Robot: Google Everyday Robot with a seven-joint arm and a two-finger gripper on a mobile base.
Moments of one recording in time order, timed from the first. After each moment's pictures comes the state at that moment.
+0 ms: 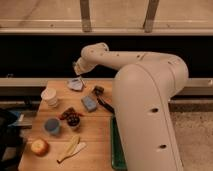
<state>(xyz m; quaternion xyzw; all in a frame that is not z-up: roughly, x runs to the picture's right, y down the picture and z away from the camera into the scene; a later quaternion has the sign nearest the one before) -0.137 -0.111 0.864 -0.21 -0.14 0.53 0.81</state>
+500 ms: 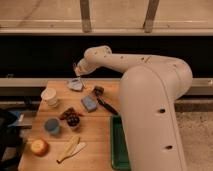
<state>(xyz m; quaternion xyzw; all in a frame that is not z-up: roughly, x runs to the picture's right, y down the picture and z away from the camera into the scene) -0.137 -0.103 0.864 -0.23 -0.16 0.54 0.80</state>
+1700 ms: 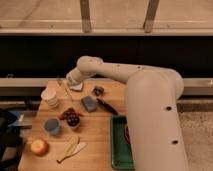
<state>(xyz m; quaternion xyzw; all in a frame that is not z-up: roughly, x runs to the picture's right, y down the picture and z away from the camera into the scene) -0.228 -0.016 0.843 -0.36 -0.21 0.46 0.79</state>
